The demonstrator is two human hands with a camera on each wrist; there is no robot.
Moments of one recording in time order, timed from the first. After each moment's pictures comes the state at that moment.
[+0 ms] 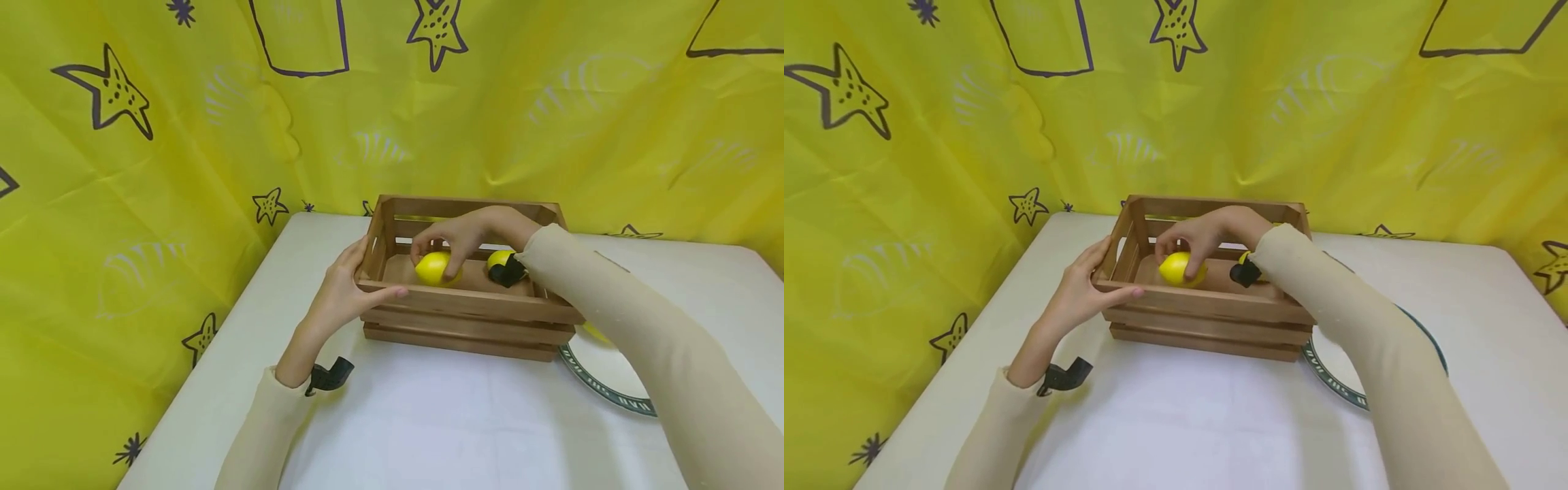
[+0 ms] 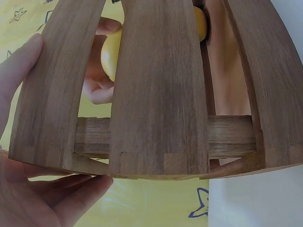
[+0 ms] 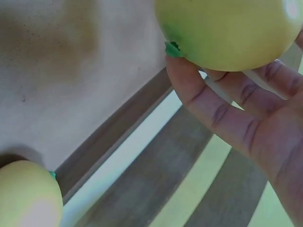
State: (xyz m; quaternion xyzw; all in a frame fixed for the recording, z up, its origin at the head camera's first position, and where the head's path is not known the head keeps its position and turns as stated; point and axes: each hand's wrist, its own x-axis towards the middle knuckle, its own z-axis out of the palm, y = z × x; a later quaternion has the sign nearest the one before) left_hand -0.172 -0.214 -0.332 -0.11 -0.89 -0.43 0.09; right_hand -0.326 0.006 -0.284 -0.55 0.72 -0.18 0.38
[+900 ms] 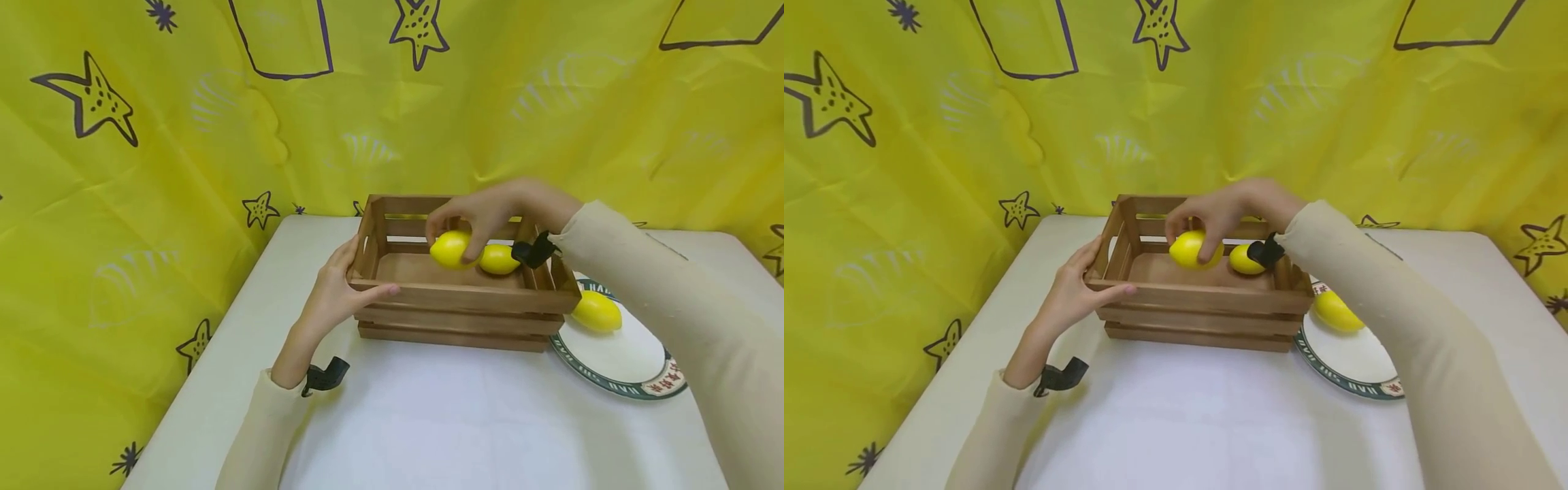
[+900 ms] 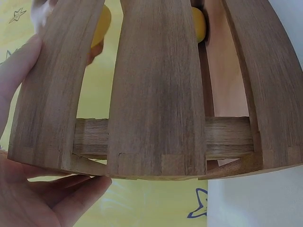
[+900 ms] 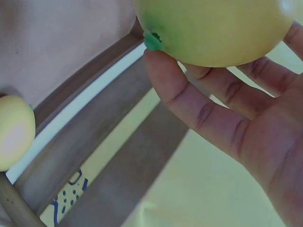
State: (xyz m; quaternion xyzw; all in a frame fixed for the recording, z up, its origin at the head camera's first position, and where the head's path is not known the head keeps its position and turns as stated) left_hand -0.169 -0.213 -0.332 -0.12 -0.89 -0.44 0.09; right_hand -0.303 0.046 -0.232 -0.54 0.76 -0.15 0.32
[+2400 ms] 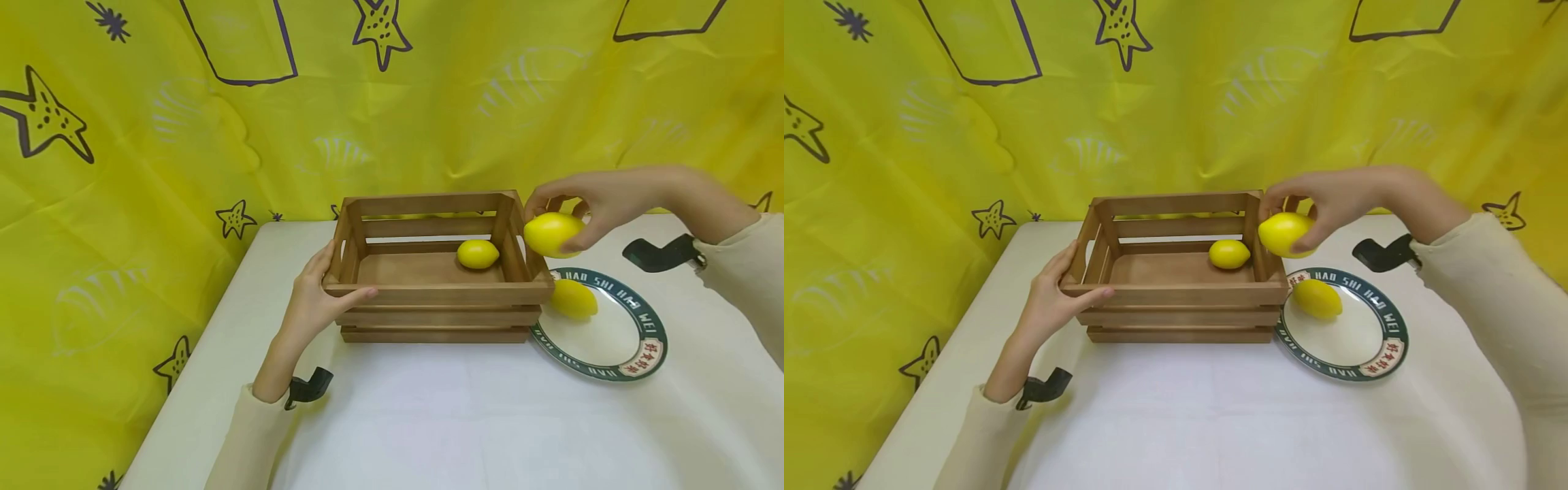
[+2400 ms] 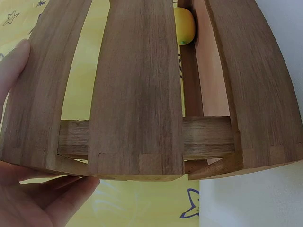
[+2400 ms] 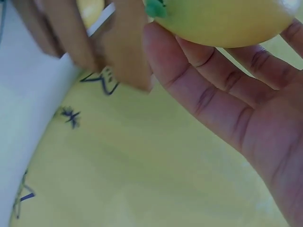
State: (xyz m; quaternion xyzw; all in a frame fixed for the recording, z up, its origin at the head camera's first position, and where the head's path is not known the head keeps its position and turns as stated) left_hand -0.165 -0.208 -0.334 -0.08 -0.89 -0.44 0.09; right_hand -0.253 0.210 -0.208 -0.42 0.87 -0.18 0.21
